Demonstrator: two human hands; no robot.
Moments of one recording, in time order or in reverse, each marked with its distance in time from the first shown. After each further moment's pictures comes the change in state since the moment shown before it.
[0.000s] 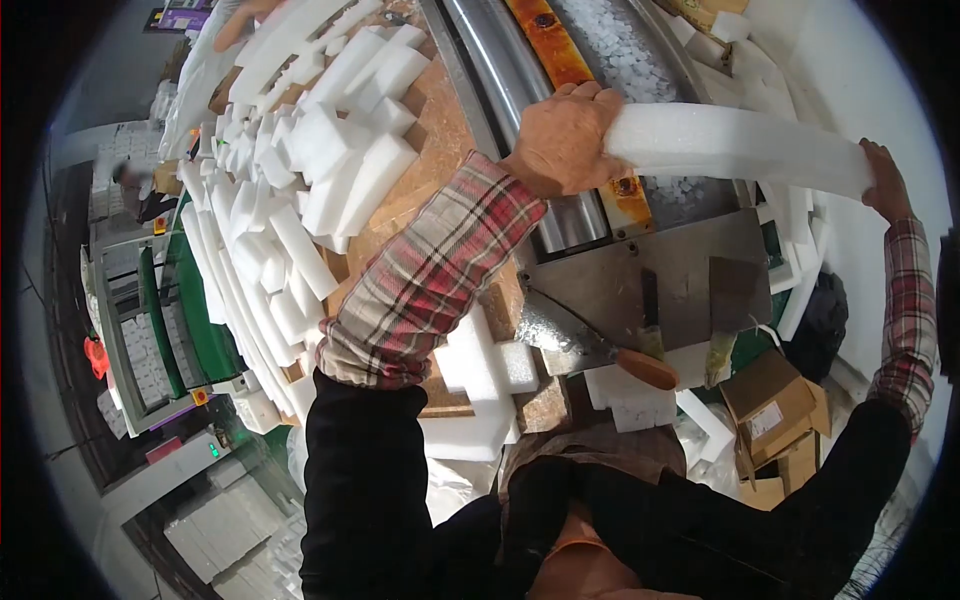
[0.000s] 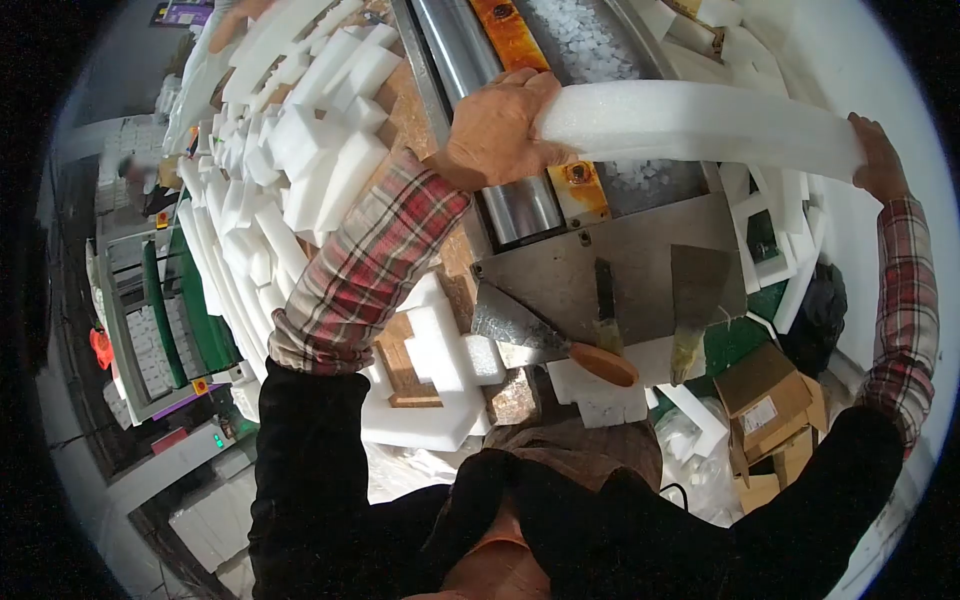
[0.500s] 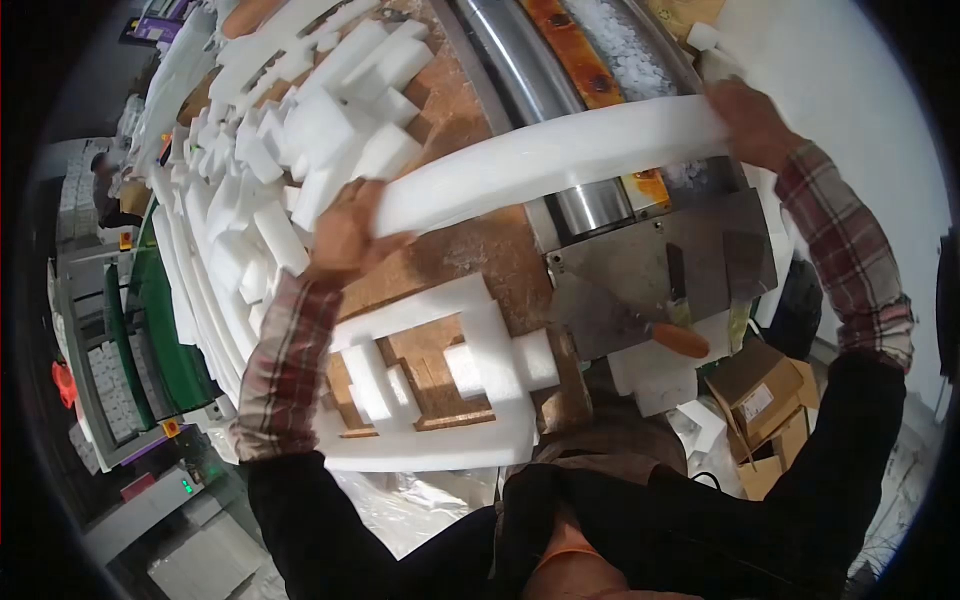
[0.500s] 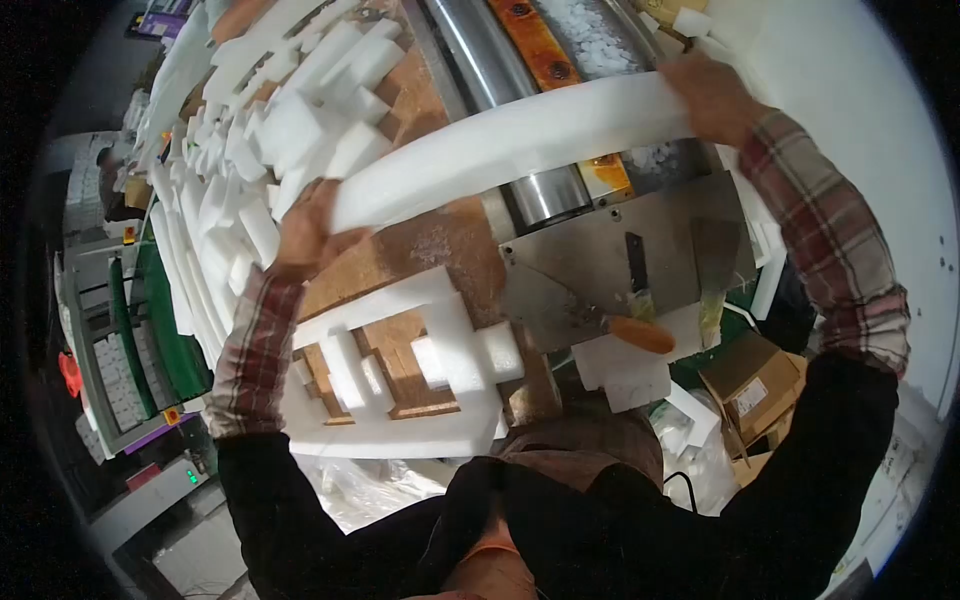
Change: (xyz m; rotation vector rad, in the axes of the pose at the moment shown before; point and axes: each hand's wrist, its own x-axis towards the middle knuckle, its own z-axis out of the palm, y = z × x) left_hand -0.222 -0.118 -0.091 0.040 -0.161 -0.262; right_hand 0.047 -0.309 -0.034 -0.187 0.172 -0.411
